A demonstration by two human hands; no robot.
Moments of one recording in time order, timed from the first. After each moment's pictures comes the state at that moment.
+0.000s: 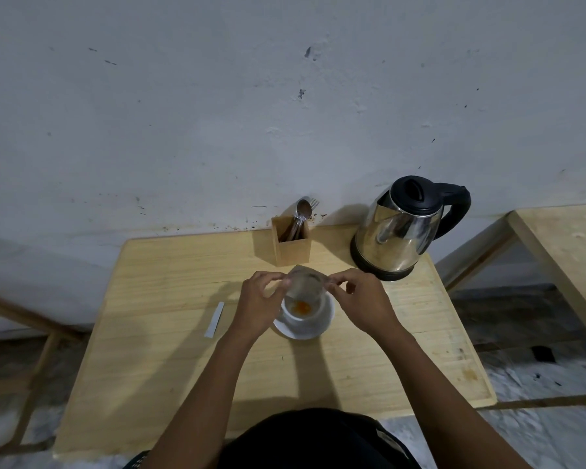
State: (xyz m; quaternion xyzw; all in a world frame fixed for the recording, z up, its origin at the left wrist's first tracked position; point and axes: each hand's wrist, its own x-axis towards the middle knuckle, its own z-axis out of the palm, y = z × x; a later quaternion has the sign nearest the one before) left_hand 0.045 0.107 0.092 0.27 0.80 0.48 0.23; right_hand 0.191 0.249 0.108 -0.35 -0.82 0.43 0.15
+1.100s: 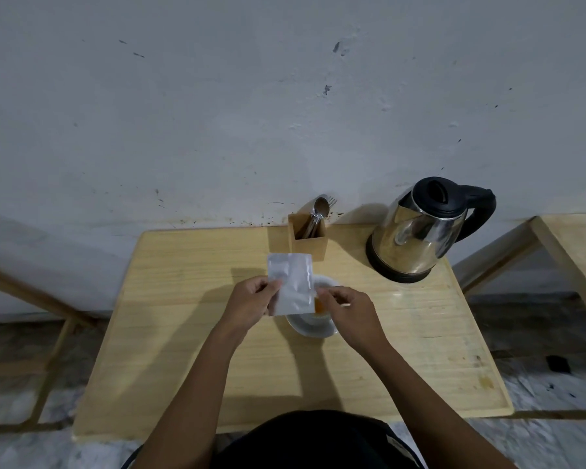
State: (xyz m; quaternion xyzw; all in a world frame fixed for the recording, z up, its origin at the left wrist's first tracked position) left_hand 0.027 0.075 0.105 0.13 0.76 0.52 0.37; right_hand 0.178 0.203 0.094 -0.37 -0.75 0.53 0.14
